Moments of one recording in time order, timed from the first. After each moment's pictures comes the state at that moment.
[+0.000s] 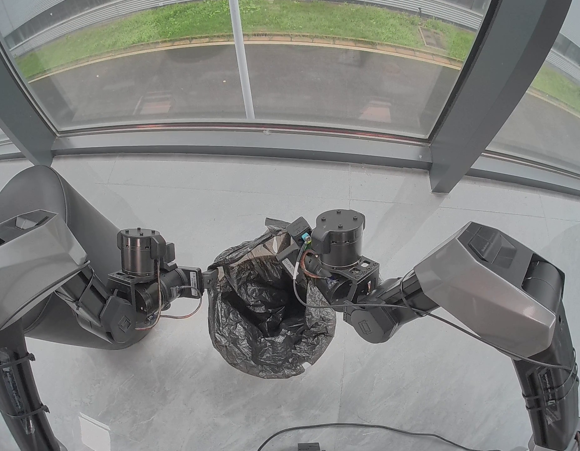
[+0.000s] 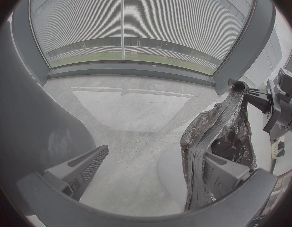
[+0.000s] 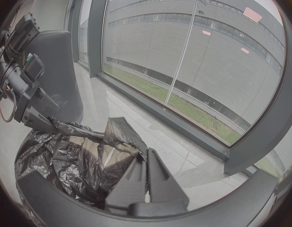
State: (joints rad) left arm -0.25 2.16 -0.82 -0.87 0.06 -0.09; right arm 0.70 2.45 -1.45 -0.91 -0.35 -0.44
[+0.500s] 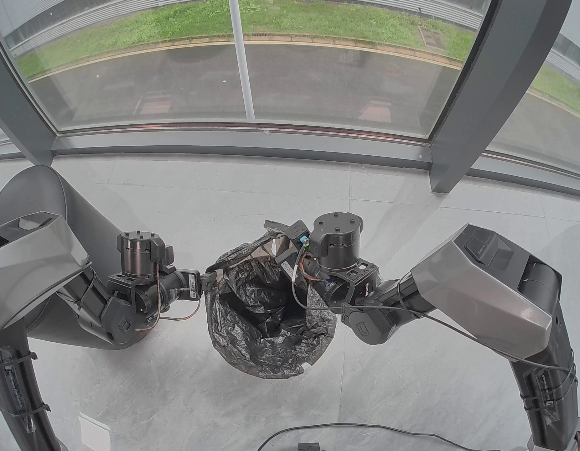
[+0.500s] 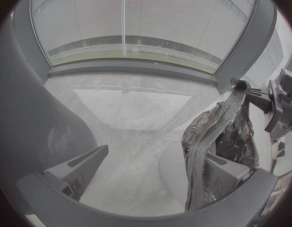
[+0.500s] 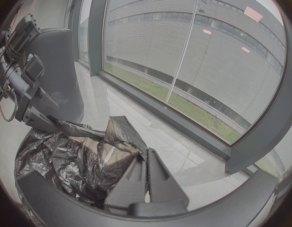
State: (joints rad) left arm -0.24 2.17 -0.82 -0.87 0.06 -0.09; right arm 0.70 2.46 -1.46 -0.90 -0.35 -0.43
